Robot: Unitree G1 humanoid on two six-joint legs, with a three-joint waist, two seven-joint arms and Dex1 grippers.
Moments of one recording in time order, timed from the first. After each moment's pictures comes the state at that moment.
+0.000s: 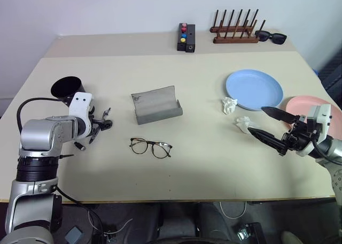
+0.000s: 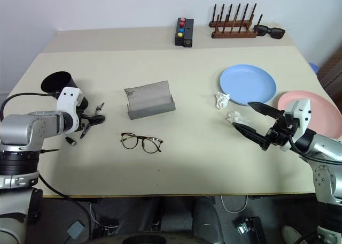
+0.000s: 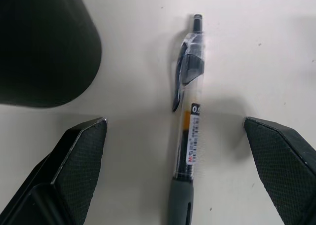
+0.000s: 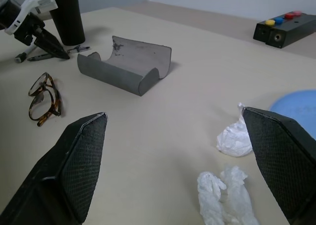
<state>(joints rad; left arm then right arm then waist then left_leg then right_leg) -0.53 0.69 0.12 0.01 -0.38 1.28 -0.35 -0.01 -0.76 -0.41 -0.11 0.65 0.25 1.08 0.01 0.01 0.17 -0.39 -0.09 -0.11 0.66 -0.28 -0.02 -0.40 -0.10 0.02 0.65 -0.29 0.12</state>
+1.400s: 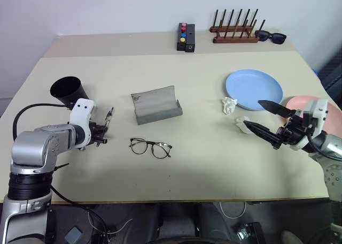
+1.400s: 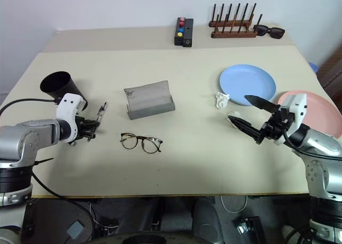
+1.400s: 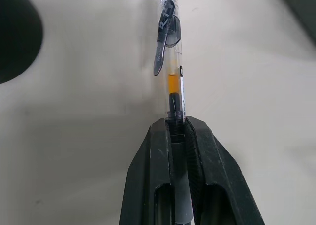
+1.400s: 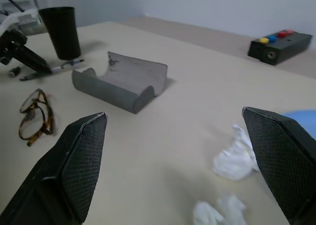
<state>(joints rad) -0.38 0.68 0.21 -0.26 -0.43 1.32 -0.43 -0.09 -0.71 -0.36 -0.12 0.65 0.25 1.04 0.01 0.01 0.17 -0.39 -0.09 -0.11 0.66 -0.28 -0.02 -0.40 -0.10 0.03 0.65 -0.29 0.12</state>
